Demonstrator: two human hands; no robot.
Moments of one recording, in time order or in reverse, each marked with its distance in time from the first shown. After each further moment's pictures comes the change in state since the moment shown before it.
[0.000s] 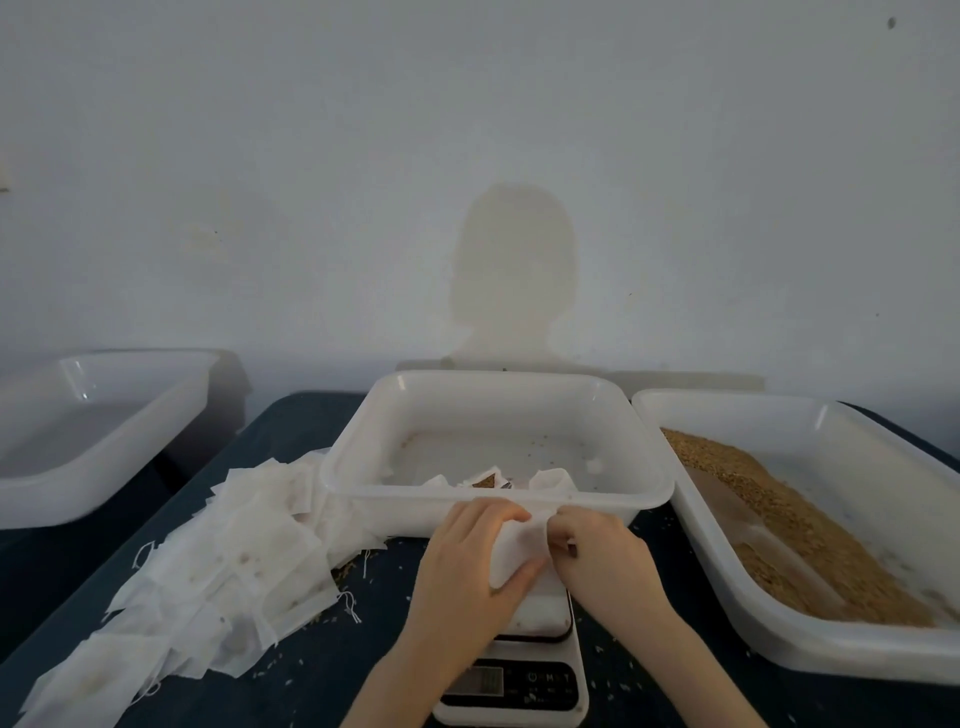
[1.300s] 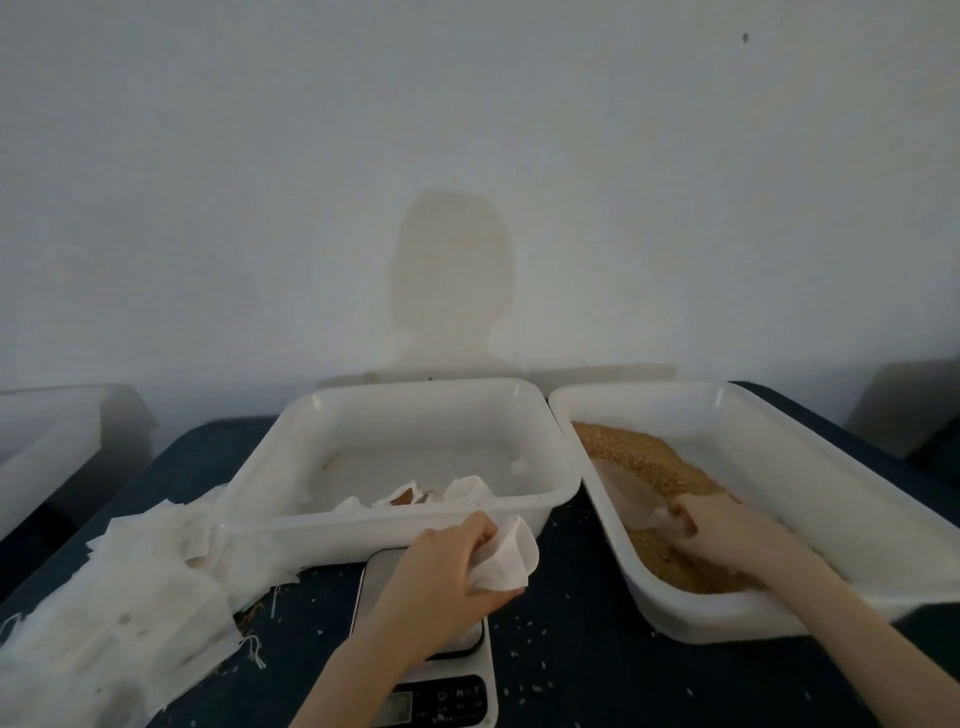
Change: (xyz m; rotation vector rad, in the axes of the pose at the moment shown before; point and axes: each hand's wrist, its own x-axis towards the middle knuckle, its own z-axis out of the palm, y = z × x) left_hand 0.033 0.019 0.040 -0.013 -0.430 -0.037; right_hand -0.015 0.196 -0.089 -0.339 -0.307 0.402
